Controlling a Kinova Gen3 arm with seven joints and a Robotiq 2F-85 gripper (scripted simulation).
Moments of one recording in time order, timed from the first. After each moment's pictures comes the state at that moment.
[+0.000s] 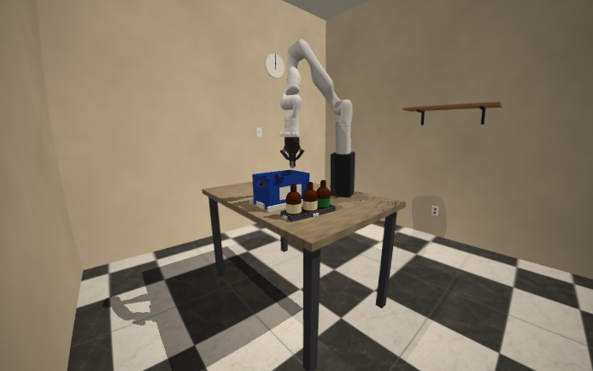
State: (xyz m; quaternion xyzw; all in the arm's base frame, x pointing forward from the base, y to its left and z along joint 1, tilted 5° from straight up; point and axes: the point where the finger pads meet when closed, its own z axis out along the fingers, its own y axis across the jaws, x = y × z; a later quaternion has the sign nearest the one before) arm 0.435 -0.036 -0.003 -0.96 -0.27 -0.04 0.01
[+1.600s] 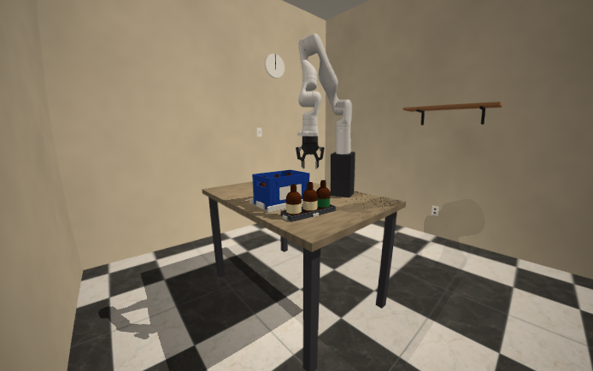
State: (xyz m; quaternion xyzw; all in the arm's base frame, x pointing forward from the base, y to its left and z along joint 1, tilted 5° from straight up) arm 0.432 0.079 0.002 -0.96 -0.27 -0.04 0.00
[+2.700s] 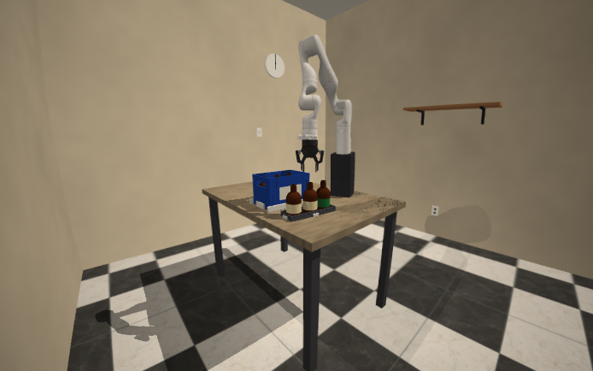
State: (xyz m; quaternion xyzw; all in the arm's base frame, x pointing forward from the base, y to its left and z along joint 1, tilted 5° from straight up) arm 0.434 0.078 -0.014 -0.96 -0.27 -0.04 0.00
